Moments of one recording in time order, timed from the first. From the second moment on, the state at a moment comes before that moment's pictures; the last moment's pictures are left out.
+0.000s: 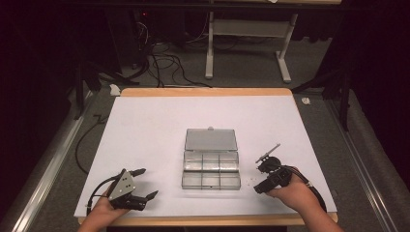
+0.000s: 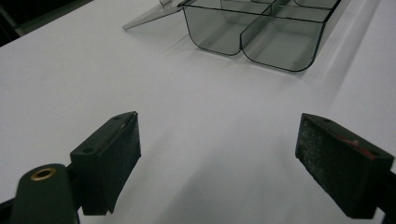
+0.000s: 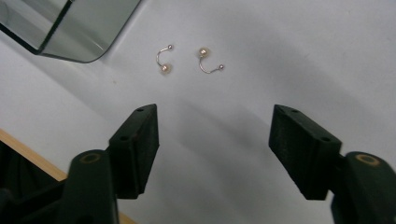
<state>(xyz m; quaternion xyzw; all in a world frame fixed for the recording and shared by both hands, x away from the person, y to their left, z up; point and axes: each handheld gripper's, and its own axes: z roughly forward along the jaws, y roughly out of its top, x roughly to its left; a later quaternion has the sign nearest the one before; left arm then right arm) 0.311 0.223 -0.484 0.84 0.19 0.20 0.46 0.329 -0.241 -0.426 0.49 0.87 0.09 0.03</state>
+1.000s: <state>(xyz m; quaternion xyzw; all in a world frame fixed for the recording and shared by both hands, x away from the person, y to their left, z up) 0.312 0.223 -0.484 0.85 0.19 0.19 0.46 0.370 -0.211 -0.434 0.47 0.88 0.07 0.02</state>
